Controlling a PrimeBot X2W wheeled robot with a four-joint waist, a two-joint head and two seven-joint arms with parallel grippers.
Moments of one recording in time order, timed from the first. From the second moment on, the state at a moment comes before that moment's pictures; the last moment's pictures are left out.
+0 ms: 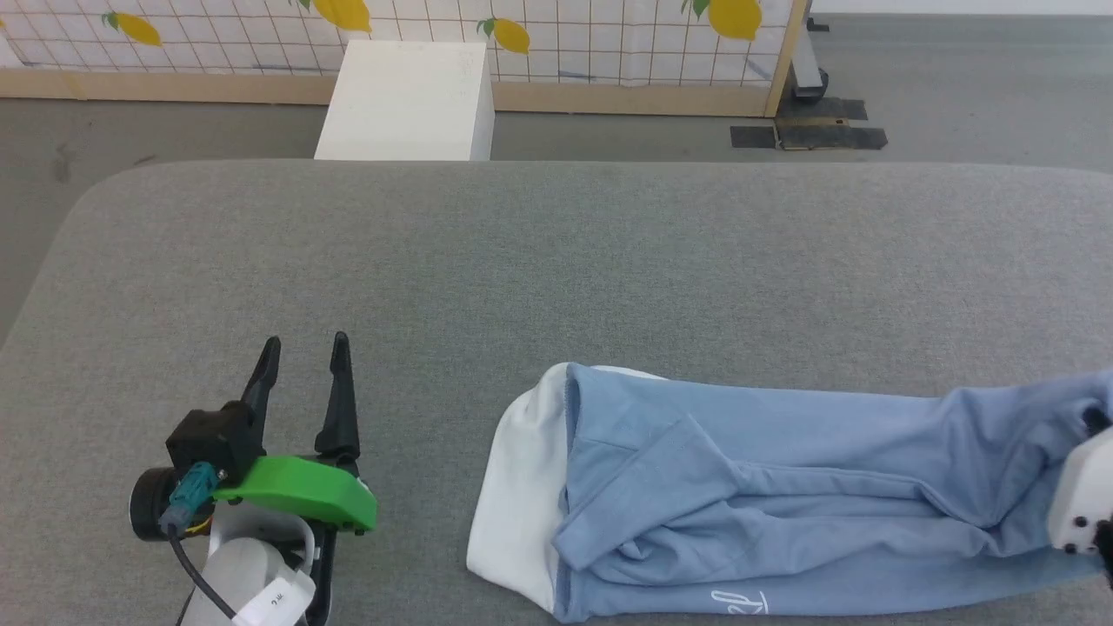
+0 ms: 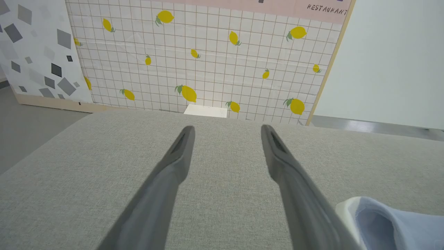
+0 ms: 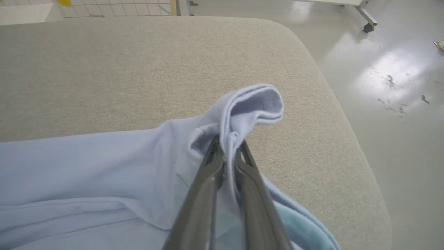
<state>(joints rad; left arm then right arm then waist) -0.17 0.13 -0.04 0.23 -0.25 -0.05 -0.26 -0.09 -0.08 -0.43 -0.08 -0.07 0.13 0.62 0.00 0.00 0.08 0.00</state>
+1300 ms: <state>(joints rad) -0.23 0.07 -0.01 0.28 -0.21 -0.09 -0.26 -0.32 -0.05 0.59 0.10 0.34 0.13 0.61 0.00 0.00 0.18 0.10</state>
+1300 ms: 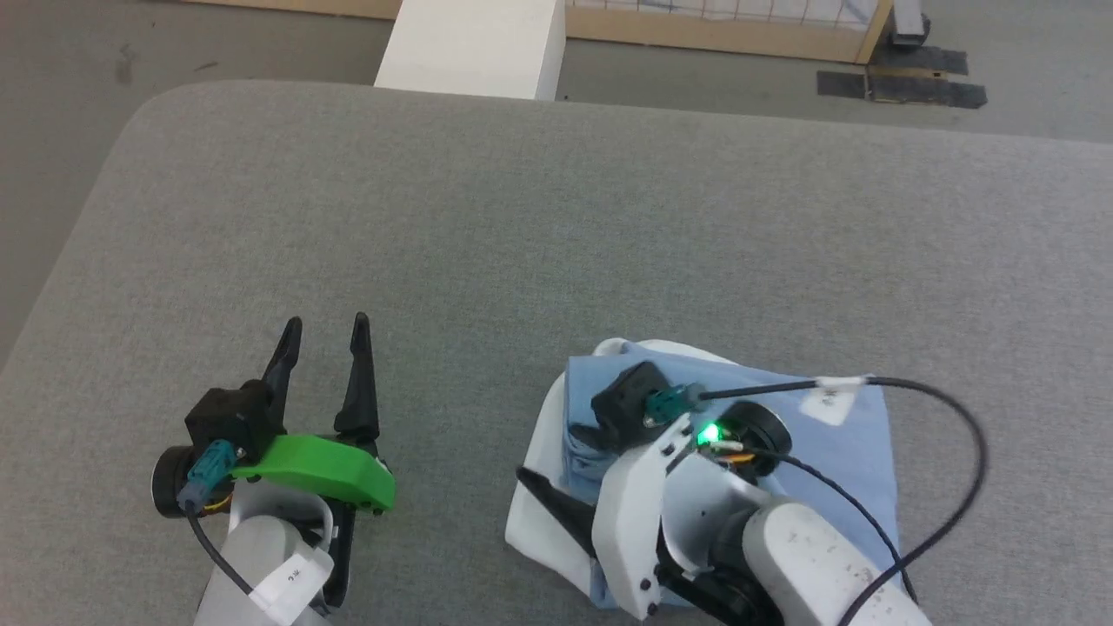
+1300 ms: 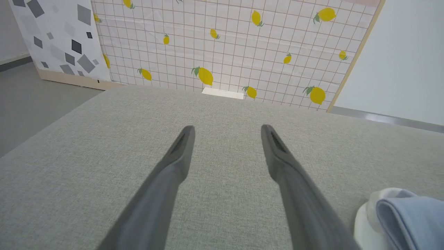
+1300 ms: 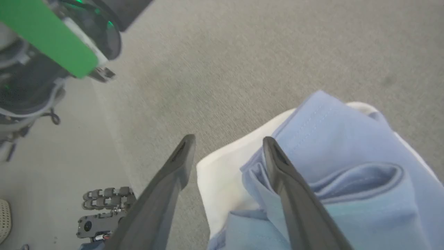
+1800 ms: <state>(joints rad) -0.20 0.07 0.01 0.27 -0.20 -0.10 -0.26 -0.11 -0.05 0.03 -0.24 0.36 0.13 0.15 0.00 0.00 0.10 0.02</state>
